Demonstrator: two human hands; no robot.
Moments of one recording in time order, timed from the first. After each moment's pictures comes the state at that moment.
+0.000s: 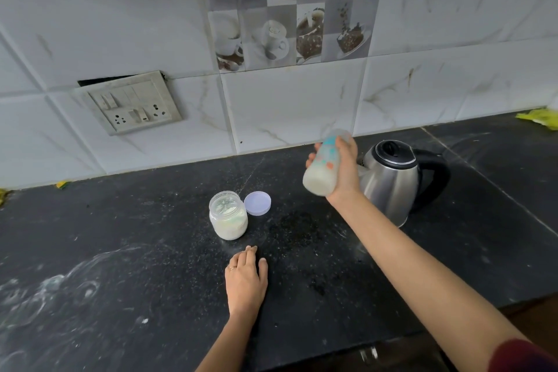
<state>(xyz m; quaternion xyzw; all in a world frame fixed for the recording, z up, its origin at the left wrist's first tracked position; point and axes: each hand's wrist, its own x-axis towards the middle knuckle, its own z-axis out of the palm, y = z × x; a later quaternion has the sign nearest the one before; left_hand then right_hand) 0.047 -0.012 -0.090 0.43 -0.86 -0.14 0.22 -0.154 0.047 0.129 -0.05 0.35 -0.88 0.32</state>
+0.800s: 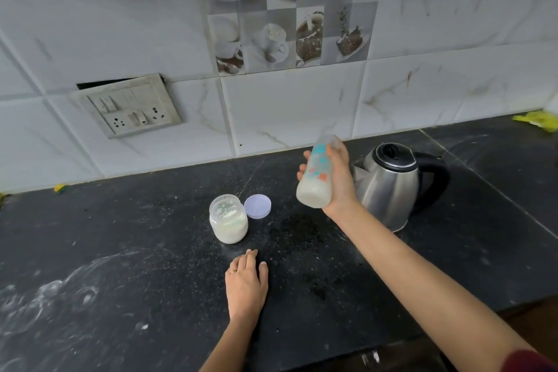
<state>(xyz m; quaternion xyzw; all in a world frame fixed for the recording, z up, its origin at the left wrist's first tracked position) 0.049 -0.014 -0.089 0.42 -0.87 -0.14 0.22 -0.137 0.050 0.127 -0.07 0.34 -0.87 0.35</state>
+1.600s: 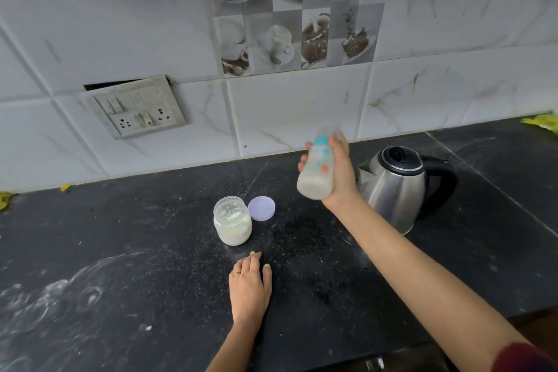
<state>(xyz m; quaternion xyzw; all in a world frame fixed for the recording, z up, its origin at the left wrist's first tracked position) 0.049 -0.014 -0.092 0.43 -0.87 -0.14 0.22 -0.145 0.035 0.139 -0.09 0.32 -0.87 0.36</state>
